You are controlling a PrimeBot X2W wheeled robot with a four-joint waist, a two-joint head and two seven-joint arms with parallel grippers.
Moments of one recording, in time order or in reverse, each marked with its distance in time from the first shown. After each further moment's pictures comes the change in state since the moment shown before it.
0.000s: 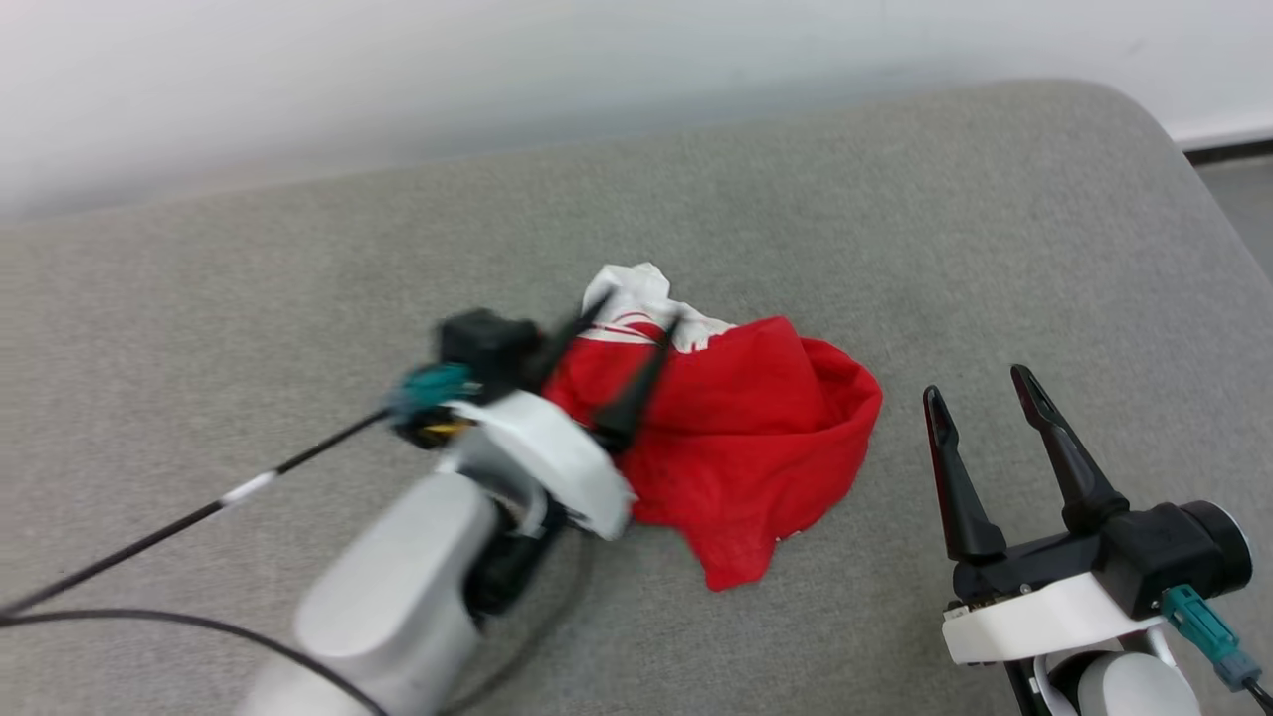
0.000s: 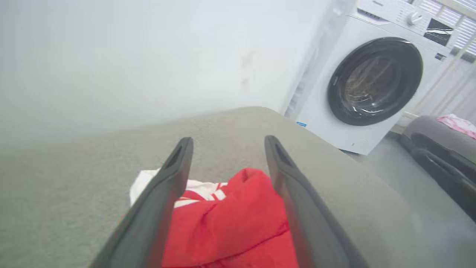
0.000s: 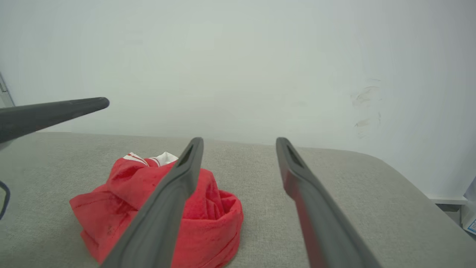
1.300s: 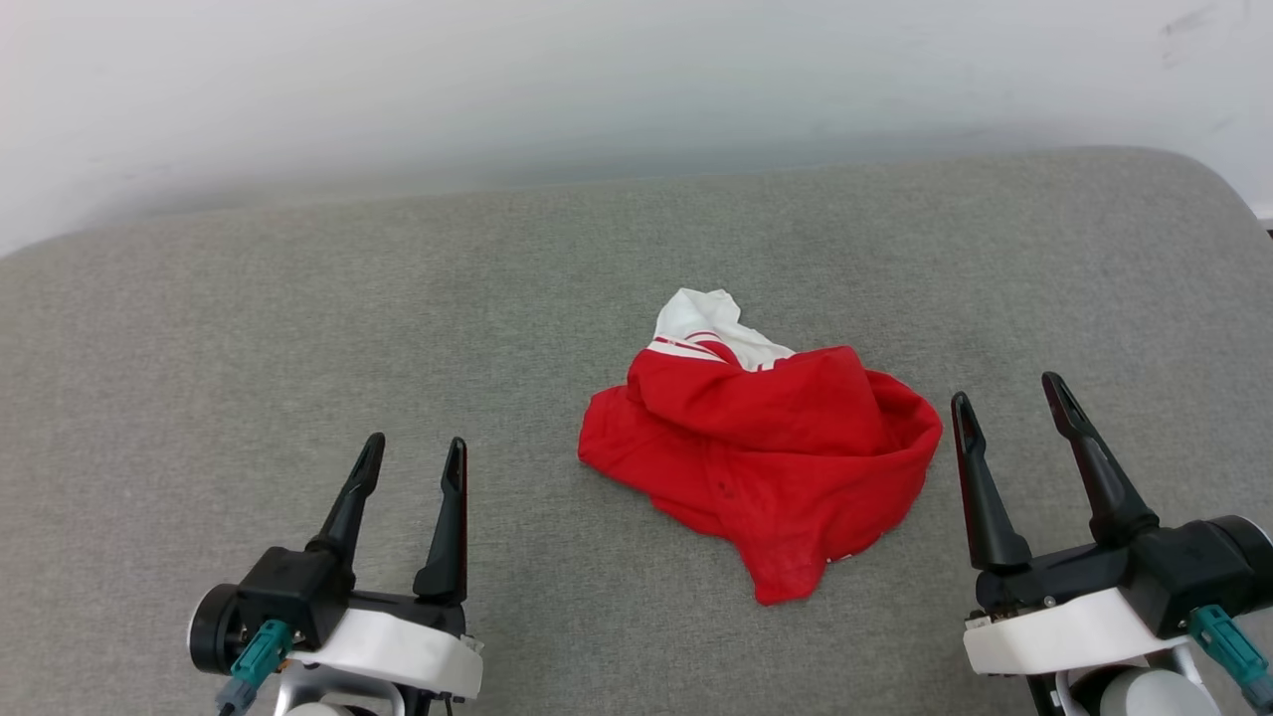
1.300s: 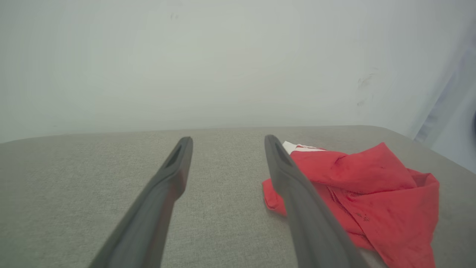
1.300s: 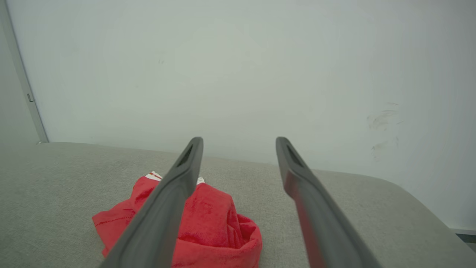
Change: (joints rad) left arm 0.563 -0.089 0.548 -0.350 0.498 0.039 -0.100; right arm 0.040 0.000 -0.036 -0.050 -0.016 0.000 0.000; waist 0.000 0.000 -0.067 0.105
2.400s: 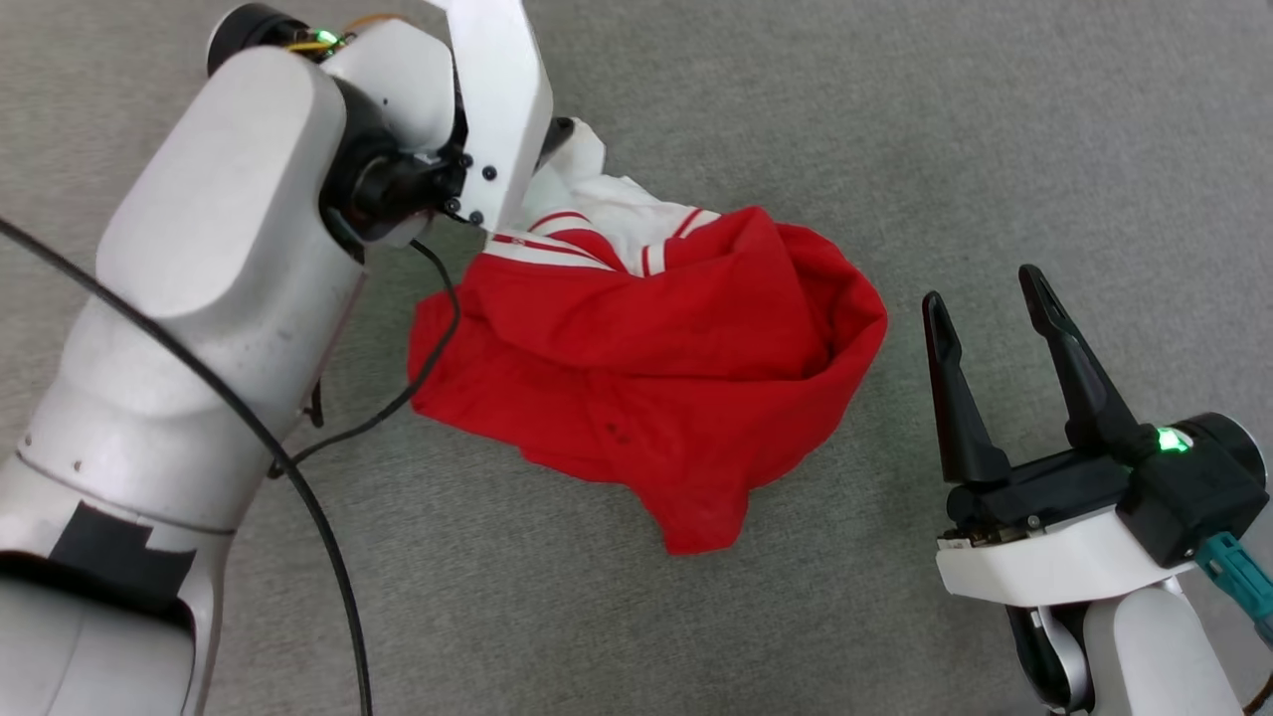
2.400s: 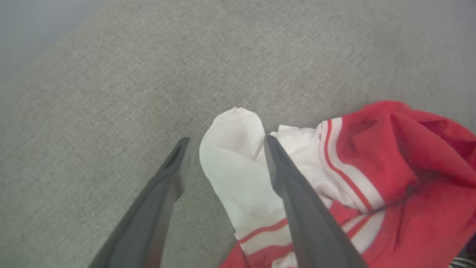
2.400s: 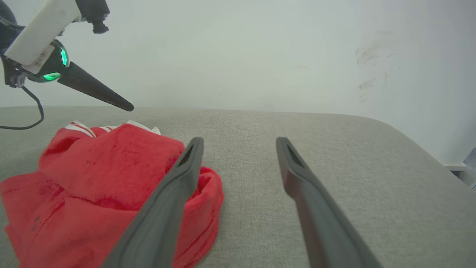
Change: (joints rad) left arm -1.137 0.197 -0.481 0.465 -0.477 -0.069 1.128; right arm -0.142 0.000 0.065 -0.026 0.061 0.000 0.000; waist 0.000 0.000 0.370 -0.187
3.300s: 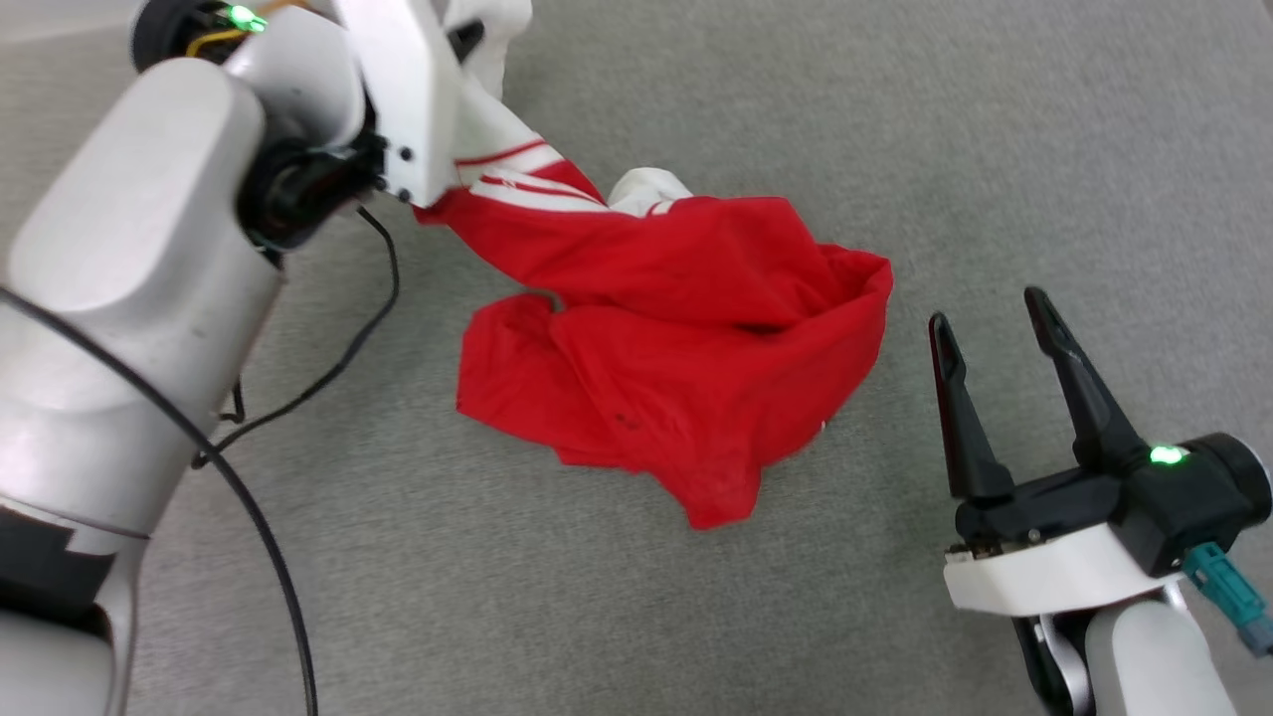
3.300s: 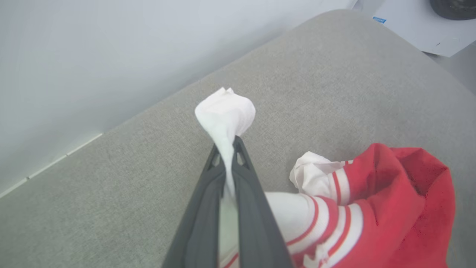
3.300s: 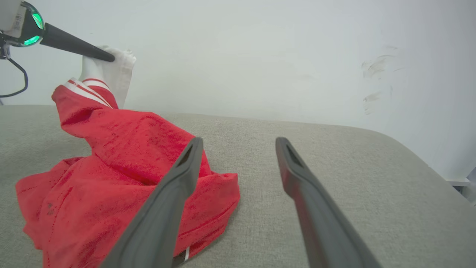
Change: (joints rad) left arm -0.030 0.105 -0.109 0.073 -0.111 0.000 -0.350; right arm 0.010 0.000 -0.018 0.025 -0.047 0.000 0.000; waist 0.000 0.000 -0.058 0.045
